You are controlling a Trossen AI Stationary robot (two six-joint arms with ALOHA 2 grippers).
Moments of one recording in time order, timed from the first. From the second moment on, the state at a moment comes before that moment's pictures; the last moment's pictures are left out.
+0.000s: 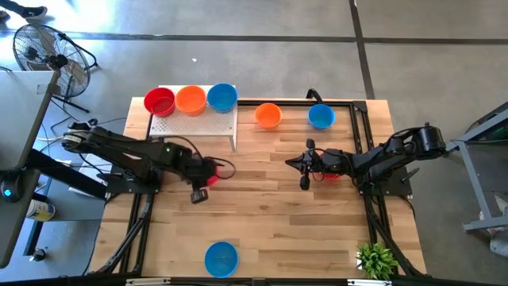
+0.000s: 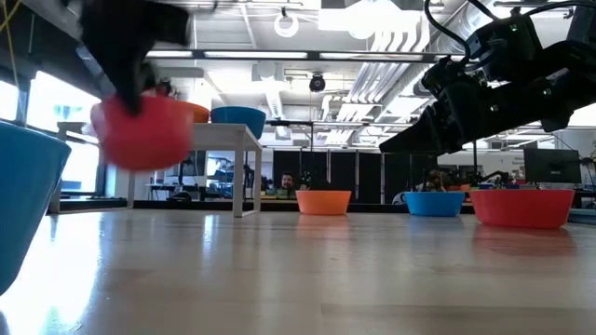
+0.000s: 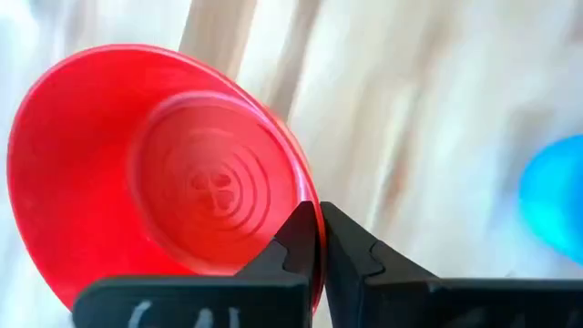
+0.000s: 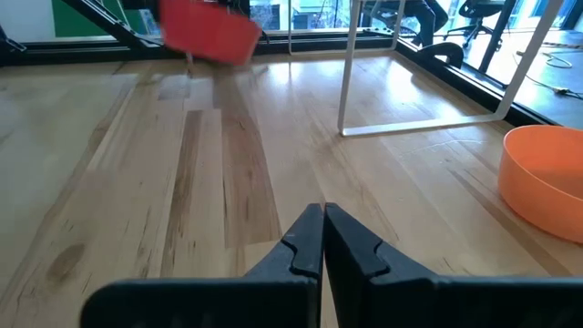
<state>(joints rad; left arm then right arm) -0.17 1.23 0.95 -0.88 -0.01 -0.46 -0.05 1.43 0.21 0.96 0.14 0.05</state>
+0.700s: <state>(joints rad) 0.13 1.23 1.67 -1.49 -0.51 -0.32 -0.05 1.43 0.21 0.96 0.14 0.05</state>
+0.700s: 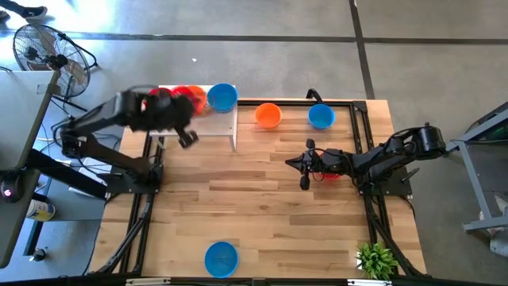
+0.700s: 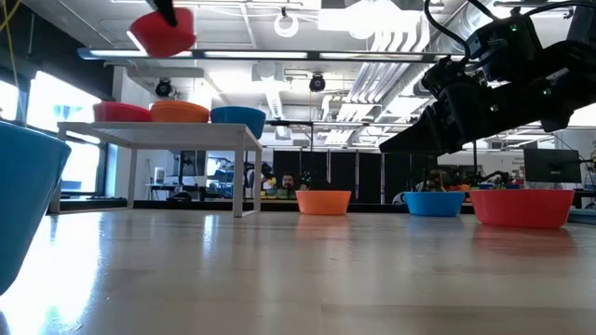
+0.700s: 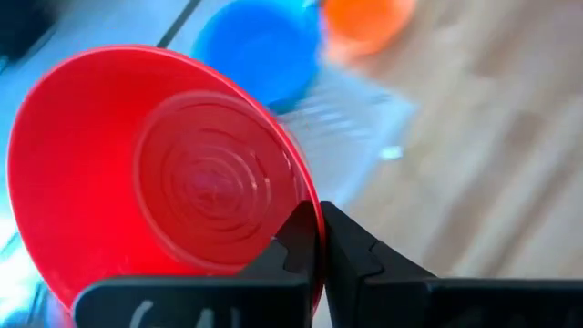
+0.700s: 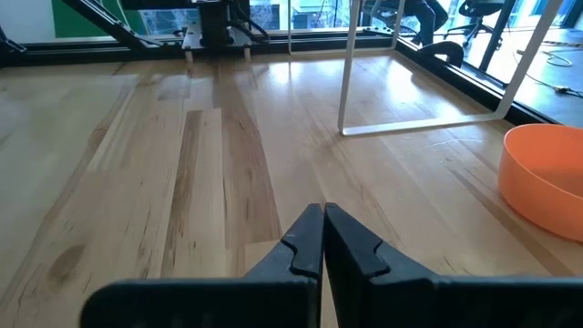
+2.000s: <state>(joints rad) 0.96 1.45 1.71 -1.57 -0.17 -0.06 -0.05 1.43 0.21 0.96 0.13 0.05</state>
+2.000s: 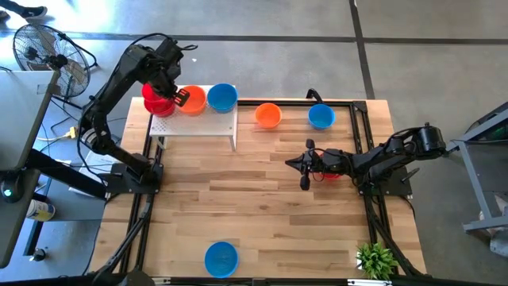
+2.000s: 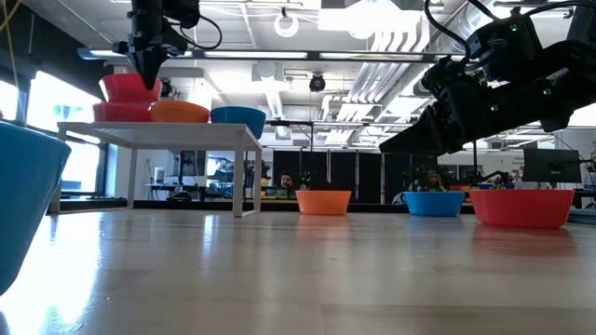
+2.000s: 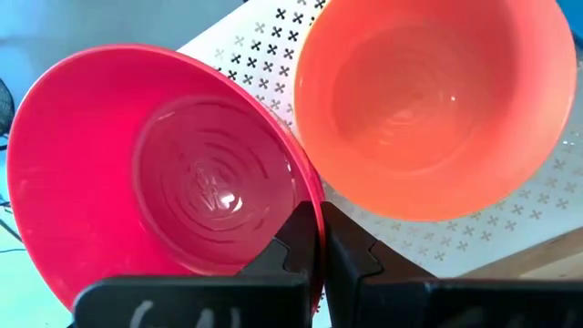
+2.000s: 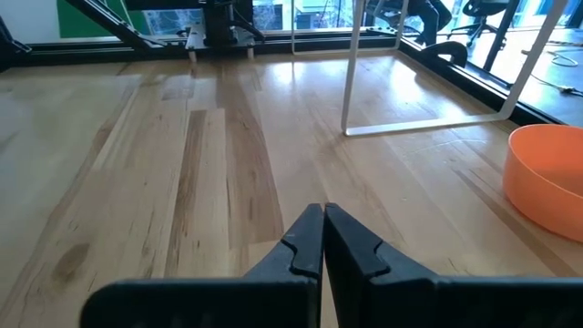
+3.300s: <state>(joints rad) 0.96 1.45 1.55 -1.54 -0.19 -0.05 -0.05 1.43 0.21 0.96 0.10 0.05</state>
